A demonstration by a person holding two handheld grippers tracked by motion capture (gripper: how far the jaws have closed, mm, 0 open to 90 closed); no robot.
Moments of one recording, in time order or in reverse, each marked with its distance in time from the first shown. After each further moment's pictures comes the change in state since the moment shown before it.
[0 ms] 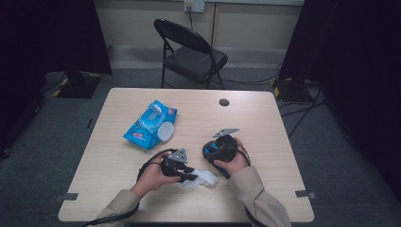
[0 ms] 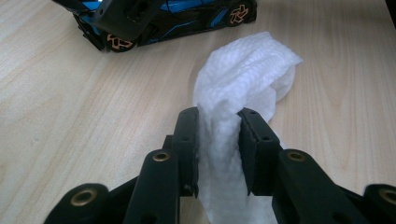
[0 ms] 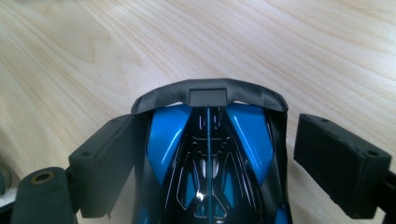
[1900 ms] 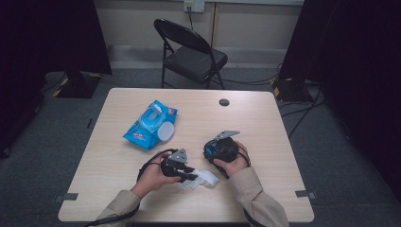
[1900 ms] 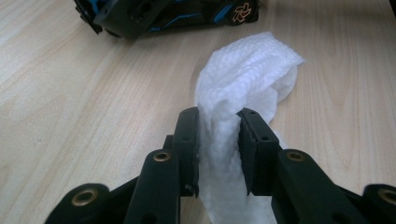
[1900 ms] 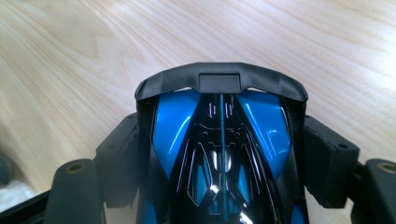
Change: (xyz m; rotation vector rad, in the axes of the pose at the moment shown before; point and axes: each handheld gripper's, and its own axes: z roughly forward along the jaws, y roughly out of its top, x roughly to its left) left arm 0.000 0.000 0.000 0.005 0.010 0.007; right arm 0.005 -0.005 -0.007 -0.029 -0.018 -0.006
